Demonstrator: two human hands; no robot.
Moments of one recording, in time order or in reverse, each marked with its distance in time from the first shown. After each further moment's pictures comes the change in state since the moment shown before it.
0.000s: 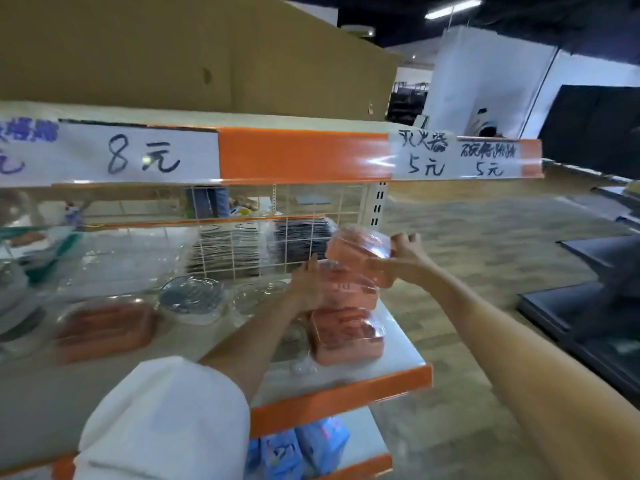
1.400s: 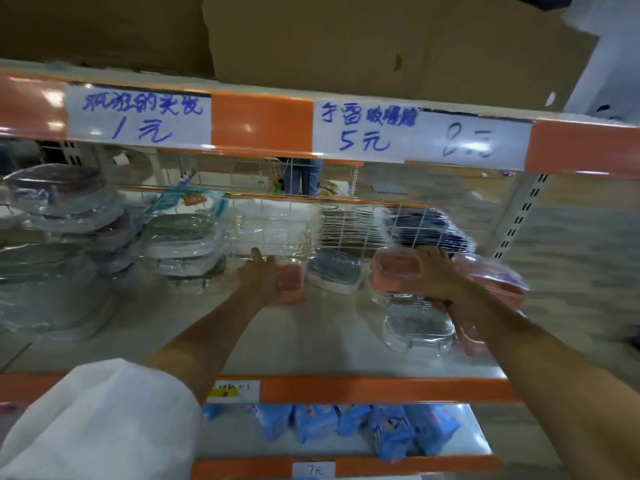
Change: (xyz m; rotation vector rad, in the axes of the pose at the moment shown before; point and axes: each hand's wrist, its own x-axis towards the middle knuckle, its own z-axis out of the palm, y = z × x) left_hand -0.168 -0.232 -0.141 0.558 0.163 -0.523; right_hand 0.030 -0.106 0.171 -0.357 -0.163 -0.287
